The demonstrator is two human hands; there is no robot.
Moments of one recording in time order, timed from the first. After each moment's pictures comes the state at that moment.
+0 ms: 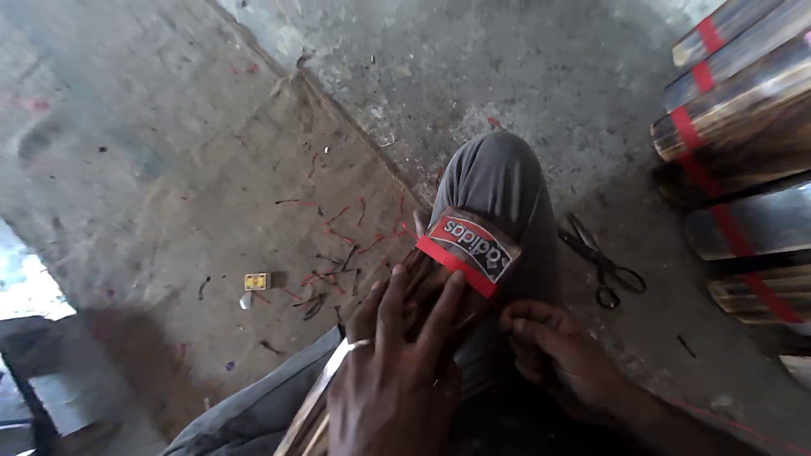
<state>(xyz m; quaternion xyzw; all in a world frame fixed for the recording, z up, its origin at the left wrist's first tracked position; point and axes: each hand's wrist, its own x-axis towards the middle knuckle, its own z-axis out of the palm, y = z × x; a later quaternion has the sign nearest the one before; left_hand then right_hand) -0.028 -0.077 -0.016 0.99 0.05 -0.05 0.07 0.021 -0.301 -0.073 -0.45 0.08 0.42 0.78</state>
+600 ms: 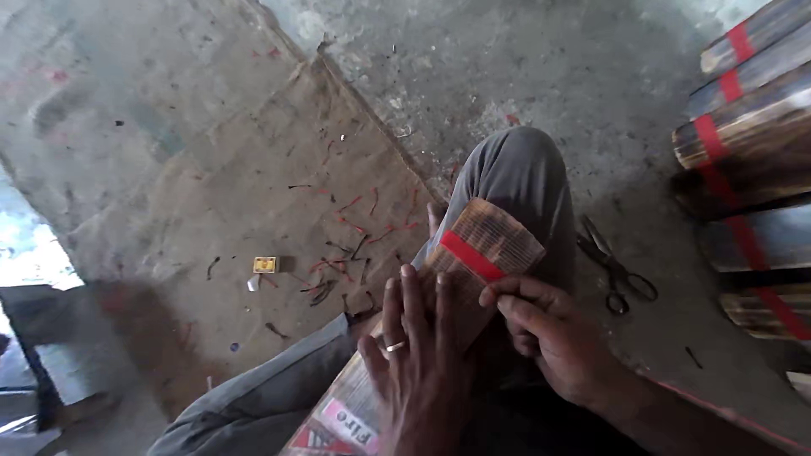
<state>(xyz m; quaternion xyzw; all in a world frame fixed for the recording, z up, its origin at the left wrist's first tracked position) -0.052 -0.092 -0.060 0.99 0.12 -0.03 0.04 0.040 -0.264 -0.063 -0.57 0.02 0.38 0.73</state>
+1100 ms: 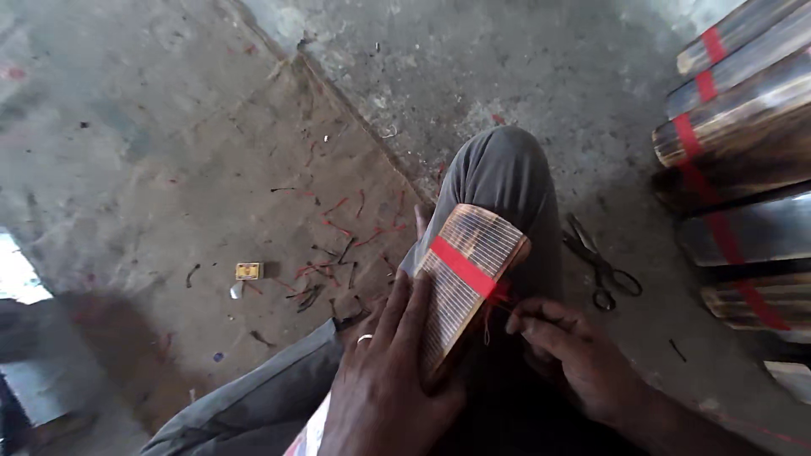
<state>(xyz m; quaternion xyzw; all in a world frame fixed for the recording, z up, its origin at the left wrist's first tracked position) -0.043 -0.058 -0.031 0.96 0.09 -0.14 0.23 0.027 -0.305 -0.061 -0.57 0.01 0.37 0.73</state>
